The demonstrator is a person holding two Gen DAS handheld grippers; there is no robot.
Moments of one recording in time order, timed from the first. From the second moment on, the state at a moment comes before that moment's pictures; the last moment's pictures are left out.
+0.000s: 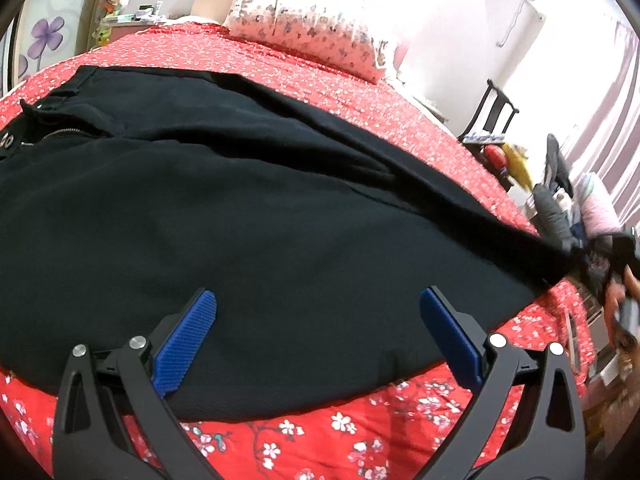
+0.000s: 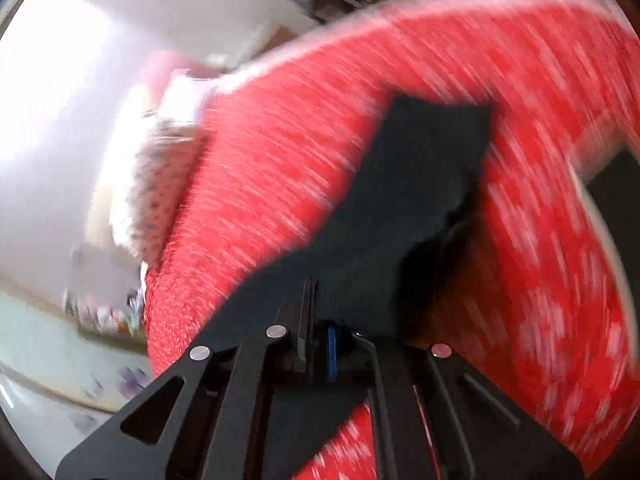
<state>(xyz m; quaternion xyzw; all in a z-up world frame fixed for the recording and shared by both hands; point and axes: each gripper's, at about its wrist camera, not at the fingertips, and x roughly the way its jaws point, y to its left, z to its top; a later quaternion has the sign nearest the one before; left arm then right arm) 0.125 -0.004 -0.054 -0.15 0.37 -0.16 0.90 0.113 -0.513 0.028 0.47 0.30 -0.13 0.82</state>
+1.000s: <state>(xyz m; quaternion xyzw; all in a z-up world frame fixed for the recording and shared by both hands) 0.333 0.089 0.039 -0.21 0.45 -0.08 0.86 0.102 -0.564 -0.066 0.43 0.23 -0.10 0.87</state>
